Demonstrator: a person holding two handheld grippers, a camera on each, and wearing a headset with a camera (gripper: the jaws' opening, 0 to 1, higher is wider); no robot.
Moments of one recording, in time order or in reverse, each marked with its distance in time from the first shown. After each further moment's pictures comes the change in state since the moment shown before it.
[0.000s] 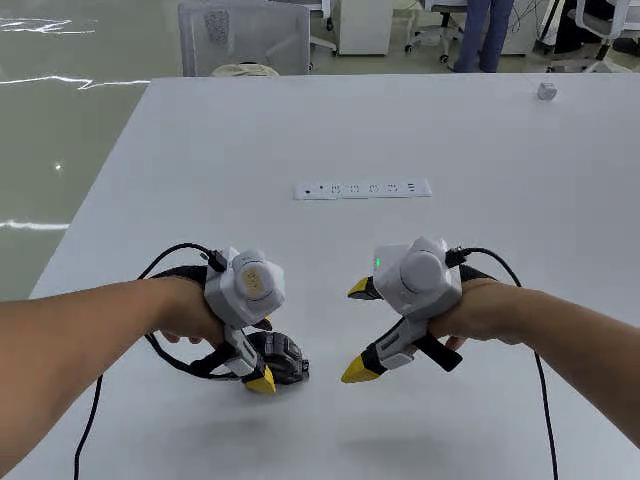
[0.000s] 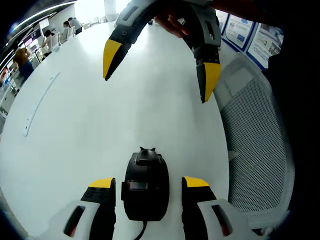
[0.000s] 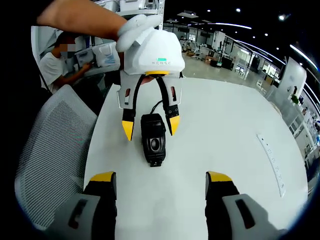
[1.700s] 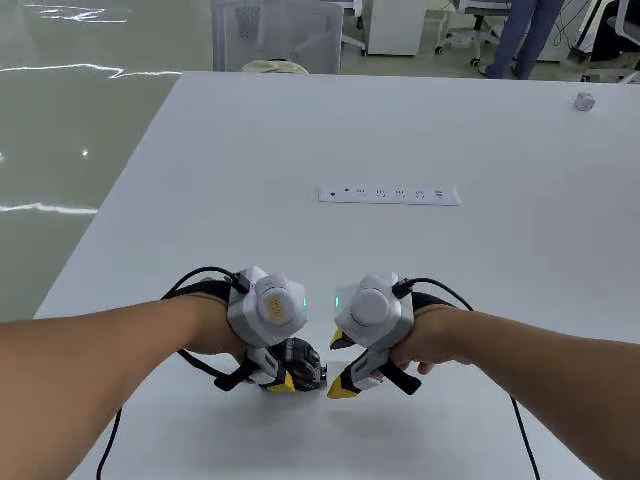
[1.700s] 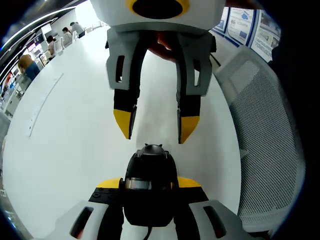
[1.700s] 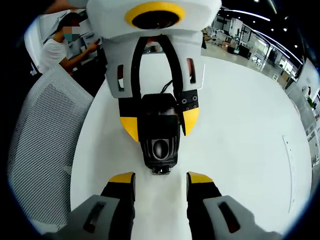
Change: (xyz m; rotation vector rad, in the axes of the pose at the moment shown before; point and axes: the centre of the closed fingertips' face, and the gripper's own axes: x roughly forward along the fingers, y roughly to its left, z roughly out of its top) left arm 0.015 0.010 -0.004 0.017 -0.010 0.075; right arm 0.075 0.010 -0.014 -0.058 0.165 0.115
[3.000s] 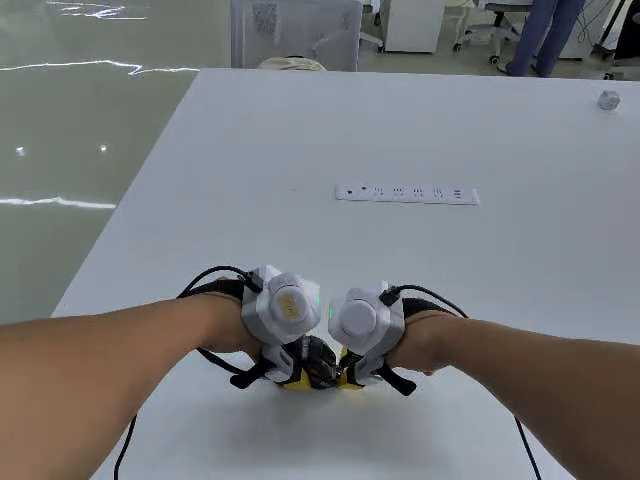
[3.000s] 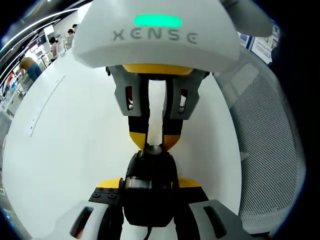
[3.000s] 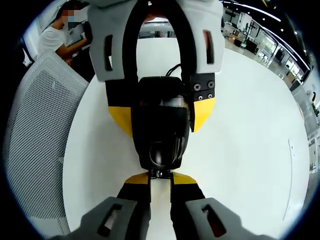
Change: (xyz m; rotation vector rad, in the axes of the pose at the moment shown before) left arm -0.002 -0.001 -0.002 -0.010 -0.035 0.011; right arm 0.021 0.000 -0.010 -0.045 0.123 0.011
